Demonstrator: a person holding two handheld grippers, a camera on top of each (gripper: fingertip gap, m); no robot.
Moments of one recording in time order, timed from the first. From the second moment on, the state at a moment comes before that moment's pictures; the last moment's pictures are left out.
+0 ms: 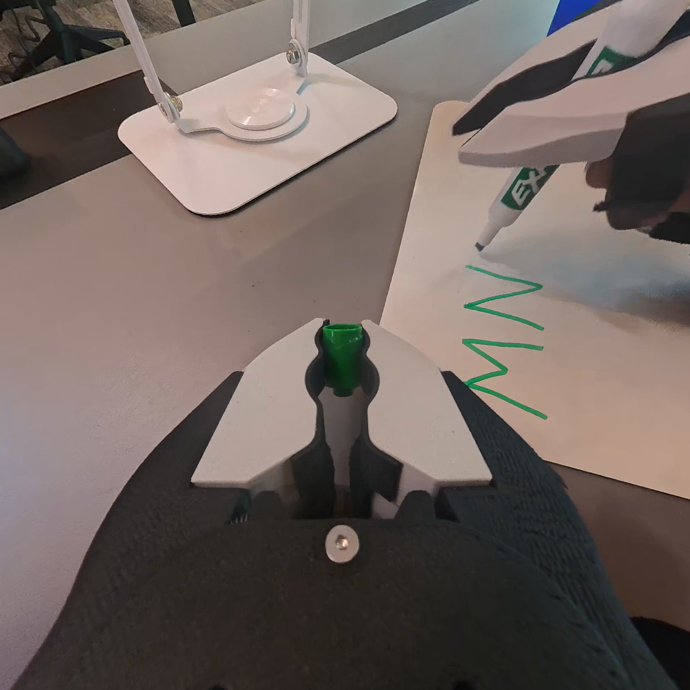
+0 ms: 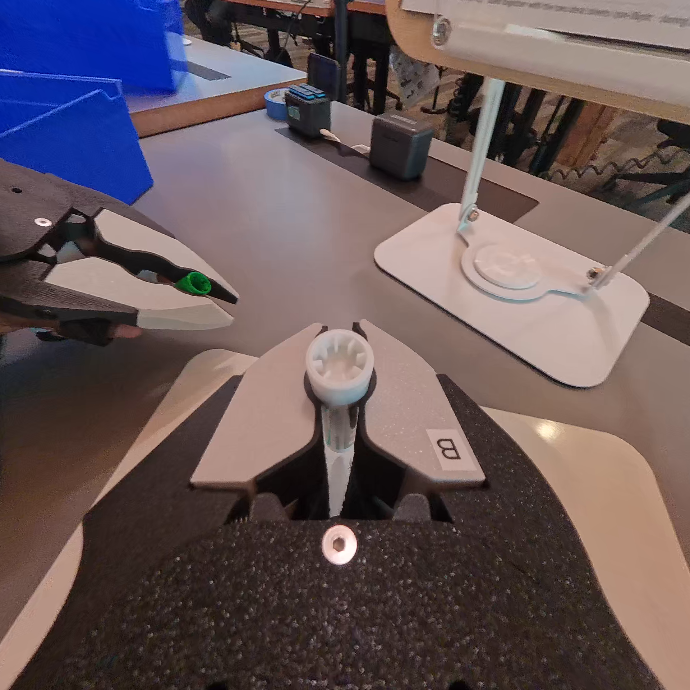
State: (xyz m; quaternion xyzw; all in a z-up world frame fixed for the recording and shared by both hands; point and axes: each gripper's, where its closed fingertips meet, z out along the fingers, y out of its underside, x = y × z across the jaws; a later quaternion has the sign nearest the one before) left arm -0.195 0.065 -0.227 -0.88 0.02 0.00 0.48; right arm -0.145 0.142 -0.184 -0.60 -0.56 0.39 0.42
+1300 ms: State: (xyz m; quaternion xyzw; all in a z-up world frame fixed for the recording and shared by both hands) left arm -0.193 0.066 -0.231 -0.88 0.02 0.00 0.48; right arm -0.141 0.178 -0.188 -0.61 -0.56 0.37 0.42
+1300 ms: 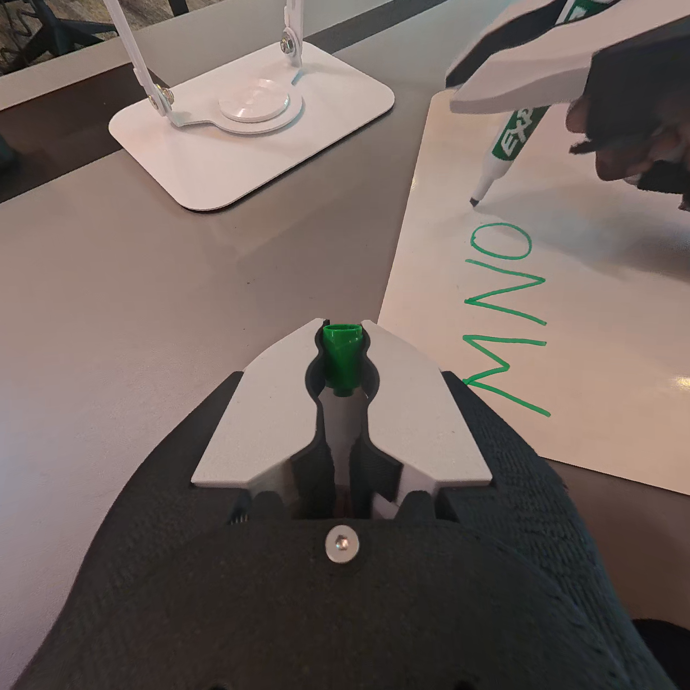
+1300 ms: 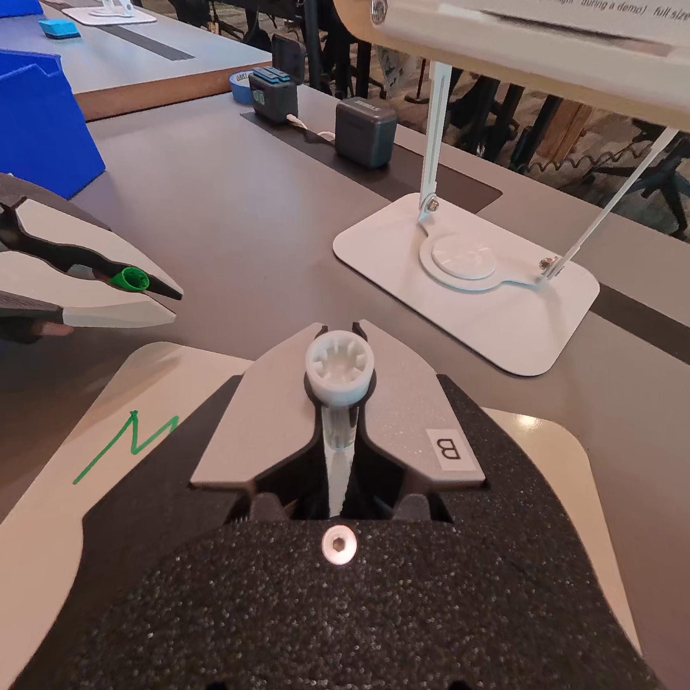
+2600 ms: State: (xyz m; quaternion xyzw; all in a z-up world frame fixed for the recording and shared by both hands) left arm -0.191 0.067 -0.232 -0.88 0.03 0.00 0.47; right arm -0.118 0.192 -0.179 -0.62 -0.53 0.37 0.44
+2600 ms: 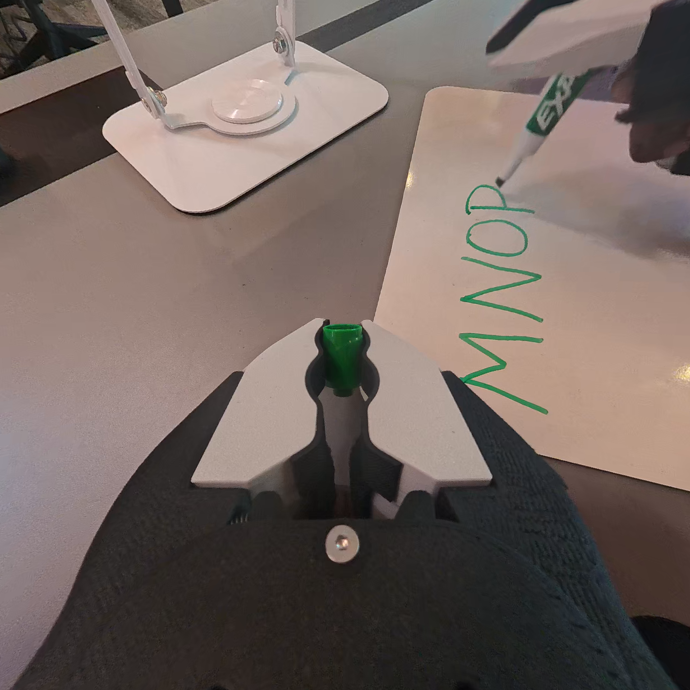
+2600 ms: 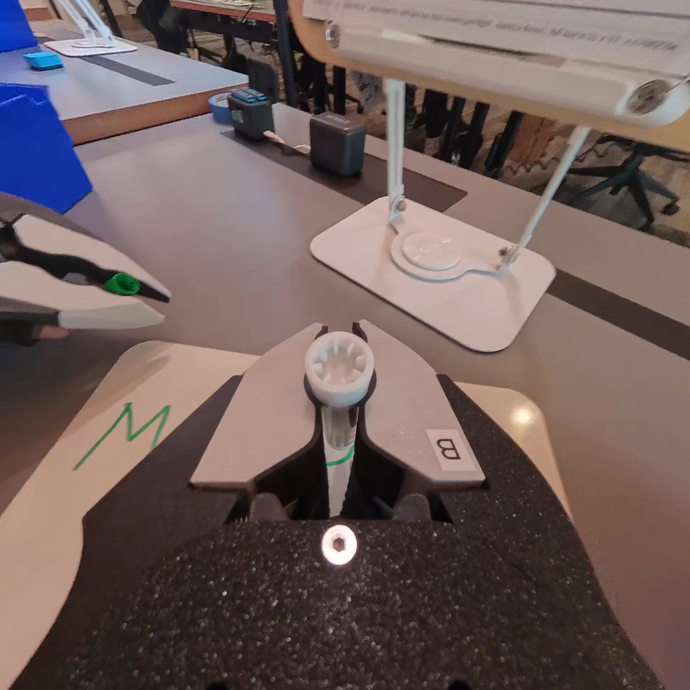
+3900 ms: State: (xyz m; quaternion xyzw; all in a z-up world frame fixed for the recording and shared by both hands) left arm -0.190 0.067 -0.234 -0.88 0.03 -0.01 0.47; right arm -0.125 0.222 -0.183 -0.62 -0.55 0.33 0.45
